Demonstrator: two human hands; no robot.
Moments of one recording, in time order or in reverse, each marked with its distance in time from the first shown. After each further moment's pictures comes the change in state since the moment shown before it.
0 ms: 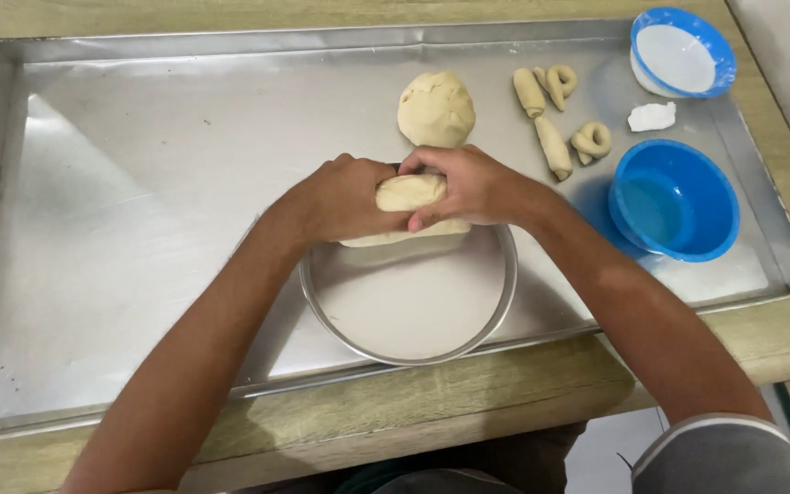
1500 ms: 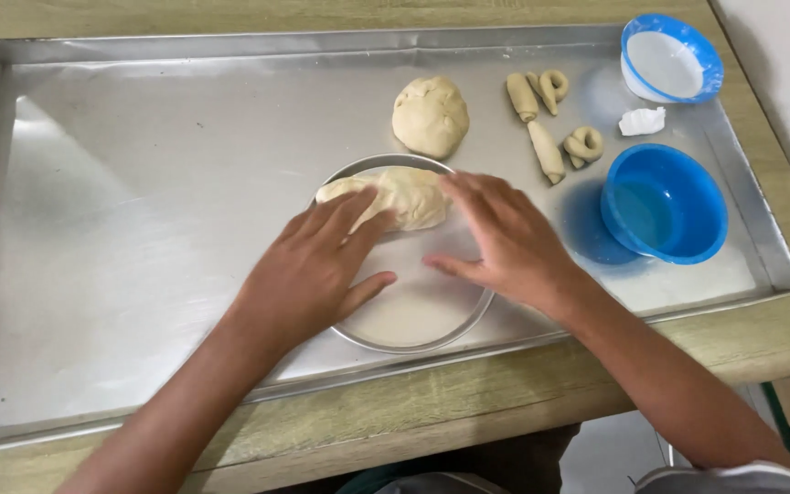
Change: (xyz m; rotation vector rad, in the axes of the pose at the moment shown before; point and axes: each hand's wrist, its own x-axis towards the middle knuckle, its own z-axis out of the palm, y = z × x) left_hand -0.062 -0.037 0.060 0.538 0.456 0.349; right_hand -0.068 0.020 0.037 -0.781 0.450 -0.325
